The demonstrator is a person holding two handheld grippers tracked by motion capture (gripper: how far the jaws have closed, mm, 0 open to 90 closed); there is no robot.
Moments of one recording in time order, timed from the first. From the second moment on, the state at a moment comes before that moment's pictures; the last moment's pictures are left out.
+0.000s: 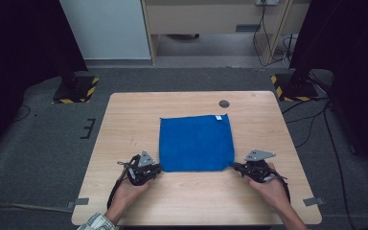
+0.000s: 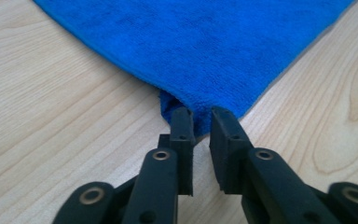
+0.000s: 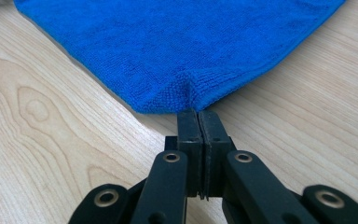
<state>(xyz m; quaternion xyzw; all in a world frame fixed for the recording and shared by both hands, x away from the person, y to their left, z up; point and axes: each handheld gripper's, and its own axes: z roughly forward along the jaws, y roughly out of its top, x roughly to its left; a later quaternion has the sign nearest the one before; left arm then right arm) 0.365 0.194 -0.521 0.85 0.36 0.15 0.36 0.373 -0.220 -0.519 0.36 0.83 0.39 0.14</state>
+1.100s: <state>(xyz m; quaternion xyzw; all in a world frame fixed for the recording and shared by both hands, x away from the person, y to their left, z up) 0.454 0.194 -0.513 0.82 0.44 0.12 0.35 0.456 -0.216 -0.517 0.45 0.81 0.37 0.12</state>
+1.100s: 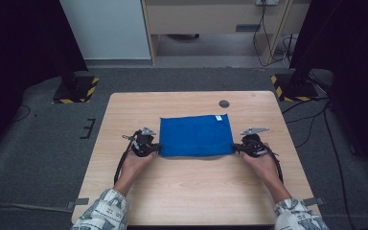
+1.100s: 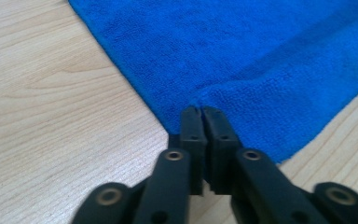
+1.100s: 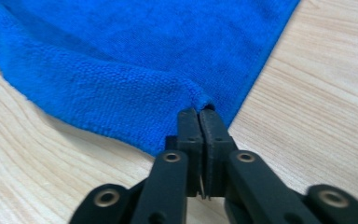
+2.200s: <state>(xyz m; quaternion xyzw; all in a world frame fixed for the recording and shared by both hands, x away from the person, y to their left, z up) 0.402 0.208 -0.511 0.83 0.39 0.13 0.38 0.449 -0.207 -0.518 0.43 0.81 0.37 0.13</state>
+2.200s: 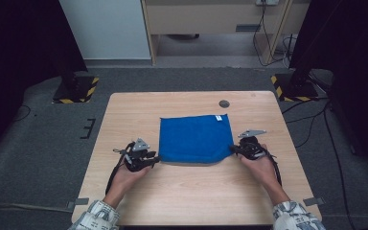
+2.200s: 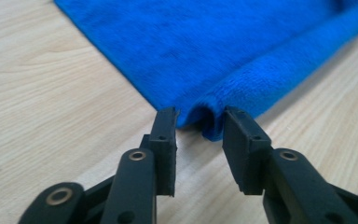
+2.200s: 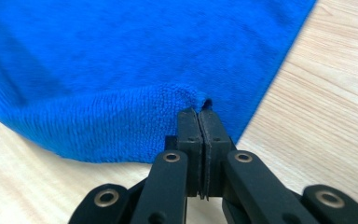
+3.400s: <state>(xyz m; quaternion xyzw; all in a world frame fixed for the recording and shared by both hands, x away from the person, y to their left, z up) 0.405 0.194 -0.519 0.83 0.37 0.10 0.40 0.458 -0.205 -0.522 0.46 0.80 0.36 0.14</state>
